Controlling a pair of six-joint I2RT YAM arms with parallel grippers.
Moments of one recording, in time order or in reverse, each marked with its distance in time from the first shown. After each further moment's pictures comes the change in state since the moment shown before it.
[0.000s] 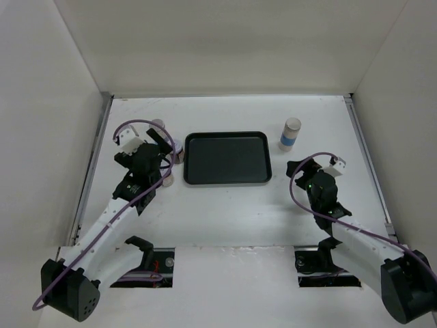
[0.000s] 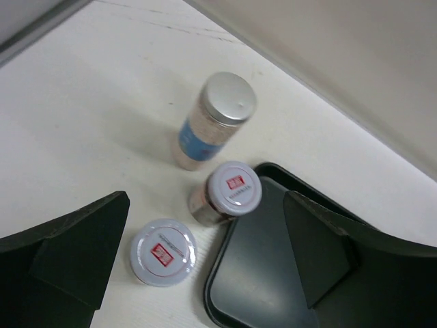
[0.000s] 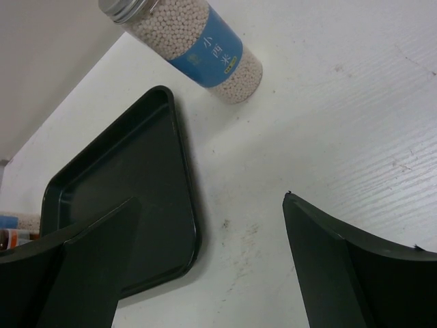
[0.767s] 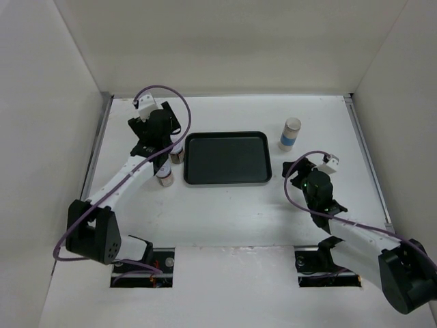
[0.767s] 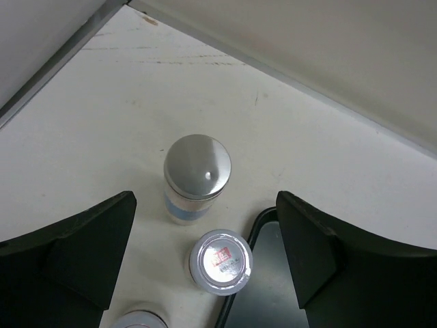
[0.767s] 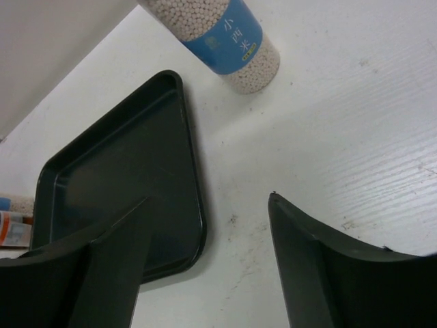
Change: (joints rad) left arm 0.105 0.412 0.272 0.135 0.070 0.202; right arm 0.042 0.071 0.016 0.050 -0.001 -0.027
